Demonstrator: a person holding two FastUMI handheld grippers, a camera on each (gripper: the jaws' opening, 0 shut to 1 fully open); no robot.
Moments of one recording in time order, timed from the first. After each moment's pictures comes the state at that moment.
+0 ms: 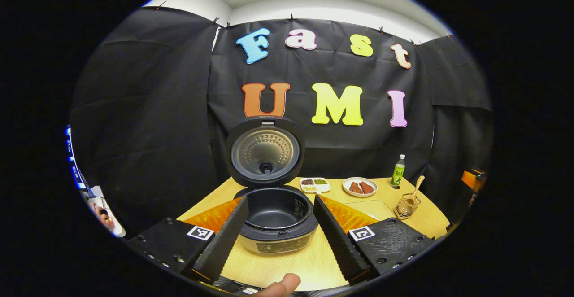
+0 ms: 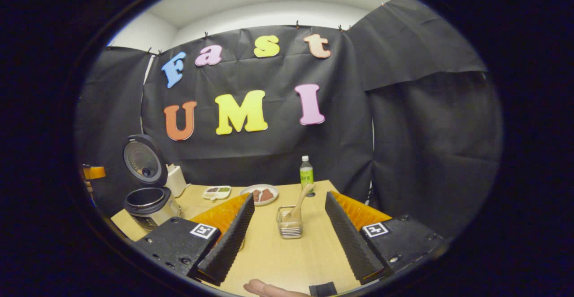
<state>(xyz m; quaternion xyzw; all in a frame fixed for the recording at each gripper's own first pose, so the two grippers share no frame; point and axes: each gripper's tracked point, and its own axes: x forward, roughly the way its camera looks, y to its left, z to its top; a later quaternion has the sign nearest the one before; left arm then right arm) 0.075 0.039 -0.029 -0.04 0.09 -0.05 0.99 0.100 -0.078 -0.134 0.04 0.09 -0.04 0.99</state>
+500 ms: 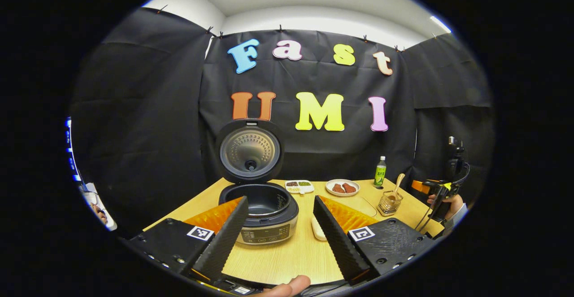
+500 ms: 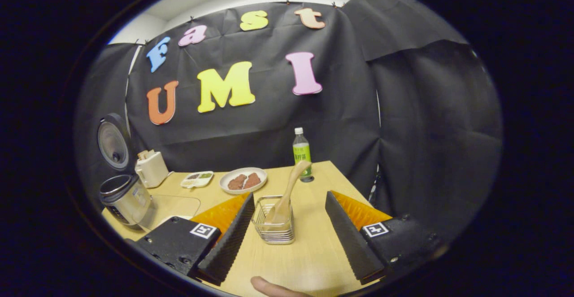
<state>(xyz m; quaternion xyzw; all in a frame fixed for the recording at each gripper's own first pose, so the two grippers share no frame) 0.022 0.009 -0.048 -0.04 0.05 -0.08 0.99 0.226 -0.126 -0.250 0.06 0.14 -0.05 0.99</state>
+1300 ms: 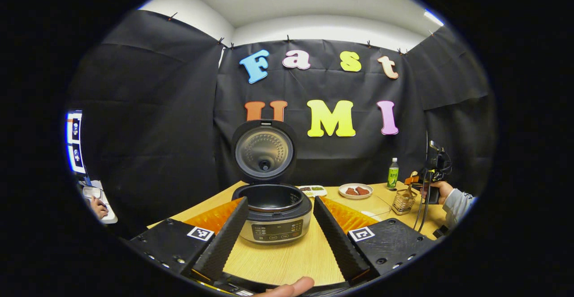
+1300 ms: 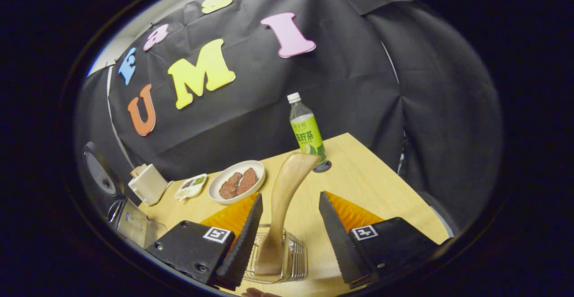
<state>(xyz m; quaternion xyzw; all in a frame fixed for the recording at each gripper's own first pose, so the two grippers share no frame) 0.011 0.033 -0.080 -0.04 0.01 -0.03 1.00 0.368 -0.136 -0.314 0.15 0.23 -0.01 0.96</state>
